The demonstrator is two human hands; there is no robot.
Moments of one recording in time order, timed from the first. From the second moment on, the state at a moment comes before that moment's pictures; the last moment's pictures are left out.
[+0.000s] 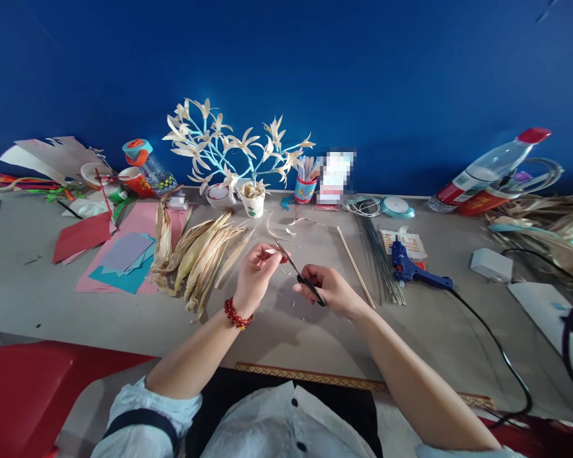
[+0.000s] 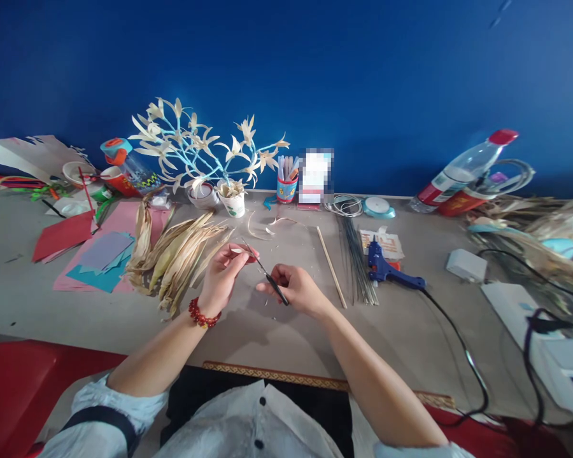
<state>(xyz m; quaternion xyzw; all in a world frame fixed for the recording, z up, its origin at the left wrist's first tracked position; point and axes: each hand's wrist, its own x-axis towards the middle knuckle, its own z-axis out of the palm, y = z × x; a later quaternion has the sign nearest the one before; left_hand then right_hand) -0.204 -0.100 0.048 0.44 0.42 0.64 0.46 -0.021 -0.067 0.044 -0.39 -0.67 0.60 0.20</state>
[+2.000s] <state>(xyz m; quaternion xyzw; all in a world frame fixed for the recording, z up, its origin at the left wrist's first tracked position) -0.197 -0.102 0.036 0.51 0.48 0.51 0.50 0.000 -0.061 0.055 -0.50 -0.85 0.13 0.06</state>
